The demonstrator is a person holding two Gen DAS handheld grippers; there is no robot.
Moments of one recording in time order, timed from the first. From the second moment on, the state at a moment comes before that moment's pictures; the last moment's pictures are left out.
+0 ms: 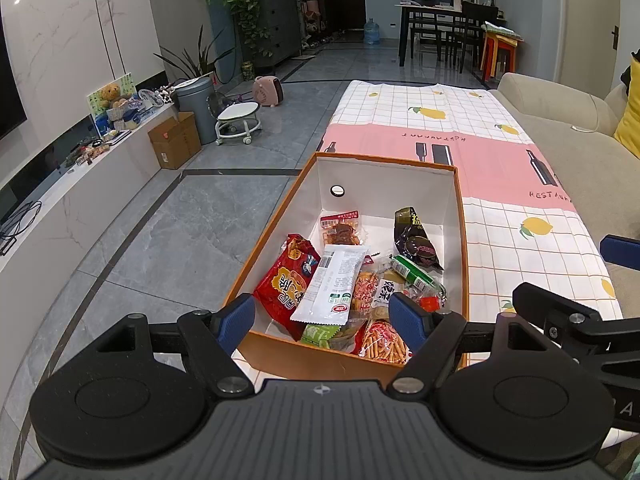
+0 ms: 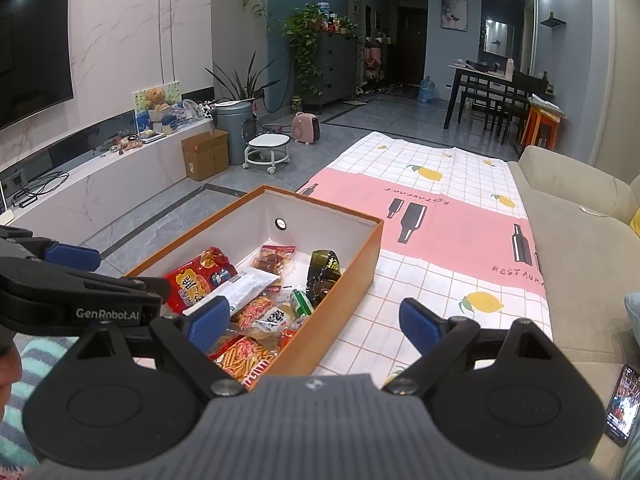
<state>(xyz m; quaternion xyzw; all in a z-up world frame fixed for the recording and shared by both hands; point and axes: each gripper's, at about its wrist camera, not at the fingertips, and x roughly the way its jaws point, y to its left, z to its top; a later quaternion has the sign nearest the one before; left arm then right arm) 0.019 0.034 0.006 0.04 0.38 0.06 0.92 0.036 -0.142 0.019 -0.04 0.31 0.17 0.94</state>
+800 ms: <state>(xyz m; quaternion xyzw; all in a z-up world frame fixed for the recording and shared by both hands) 0.018 0.038 0.006 0.04 0.39 0.06 0.92 0.036 -0.144 0.016 -0.04 0.31 0.18 0.93</state>
